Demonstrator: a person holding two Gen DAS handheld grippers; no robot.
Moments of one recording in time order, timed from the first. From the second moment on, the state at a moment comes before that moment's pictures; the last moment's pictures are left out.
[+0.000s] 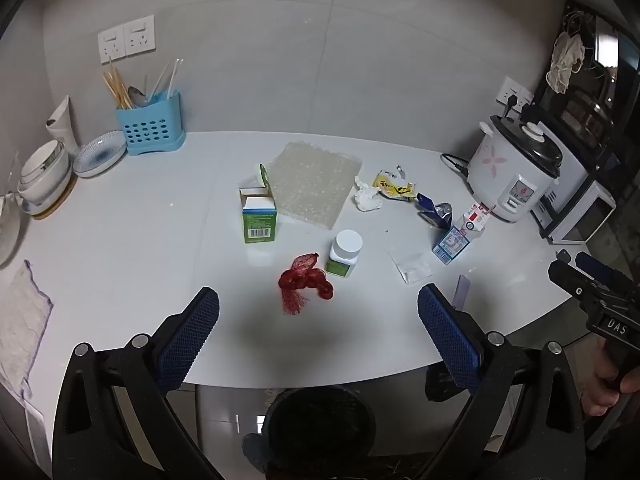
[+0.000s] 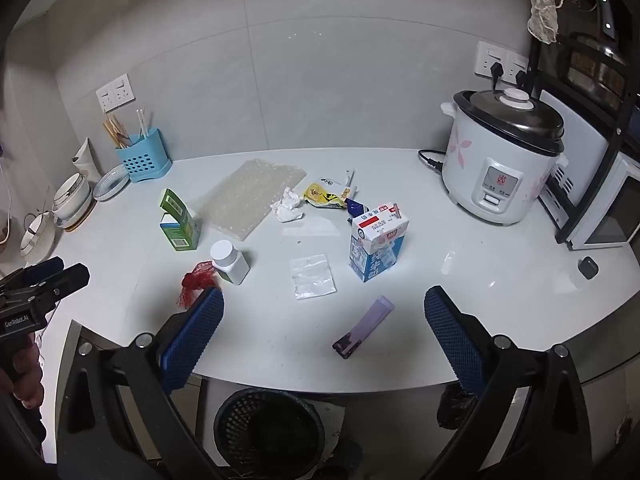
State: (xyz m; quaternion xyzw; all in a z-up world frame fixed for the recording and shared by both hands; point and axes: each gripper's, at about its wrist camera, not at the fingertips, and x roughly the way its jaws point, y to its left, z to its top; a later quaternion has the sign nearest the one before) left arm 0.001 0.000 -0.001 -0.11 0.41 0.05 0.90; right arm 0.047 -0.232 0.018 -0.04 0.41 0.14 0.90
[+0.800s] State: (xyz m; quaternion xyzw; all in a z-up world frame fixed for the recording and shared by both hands) left arm 0.016 0.004 -0.001 -0.10 0.42 0.07 0.90; right arm 0.062 -0.232 0.012 -0.04 0.42 0.14 0.90
